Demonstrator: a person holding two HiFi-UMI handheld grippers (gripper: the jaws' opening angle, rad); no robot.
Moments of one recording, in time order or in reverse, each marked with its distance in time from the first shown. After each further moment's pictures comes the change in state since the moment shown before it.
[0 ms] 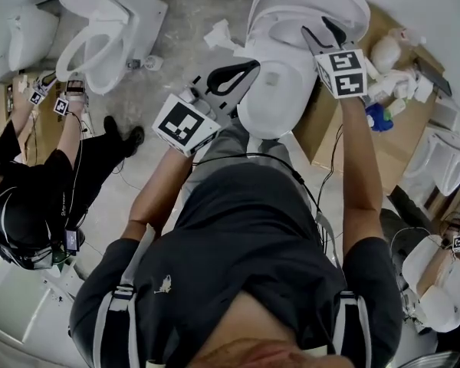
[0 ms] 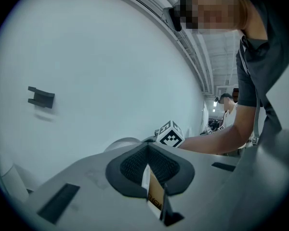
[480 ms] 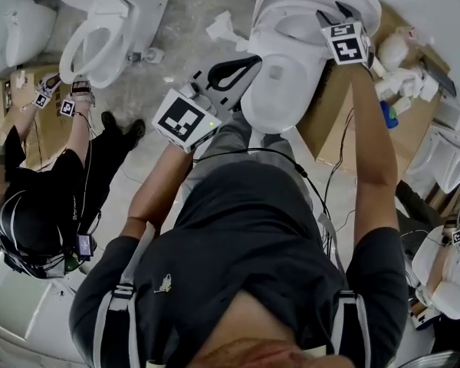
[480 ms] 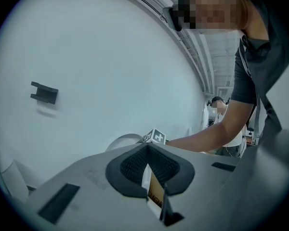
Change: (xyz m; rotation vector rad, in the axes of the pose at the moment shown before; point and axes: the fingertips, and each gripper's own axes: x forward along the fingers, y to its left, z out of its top) left arm -0.006 0.018 -0.015 -0.027 0.013 -0.003; right arm 0.077 -0.055 -0.056 -0.131 0.217 -0.105
